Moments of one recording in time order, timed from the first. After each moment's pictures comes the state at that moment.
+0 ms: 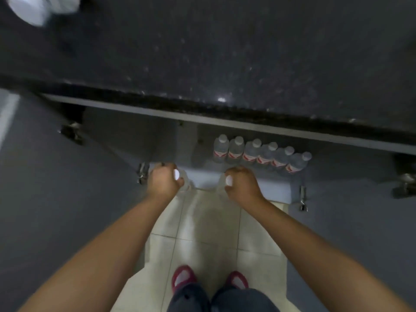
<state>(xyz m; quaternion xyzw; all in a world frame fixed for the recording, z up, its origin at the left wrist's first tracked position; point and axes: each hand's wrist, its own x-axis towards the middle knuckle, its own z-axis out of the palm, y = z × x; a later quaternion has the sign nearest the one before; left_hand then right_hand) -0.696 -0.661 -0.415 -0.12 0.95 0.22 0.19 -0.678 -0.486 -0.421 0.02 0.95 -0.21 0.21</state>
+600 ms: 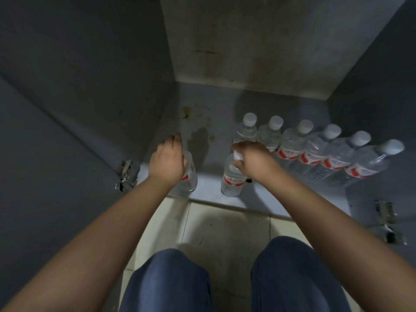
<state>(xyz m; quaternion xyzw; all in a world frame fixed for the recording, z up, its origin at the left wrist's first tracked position) -0.777 -0.678 -0.639 0.00 0.99 0.10 0.08 -0.779 -0.495 -0.624 -0.10 0.98 -0.09 0.13</state>
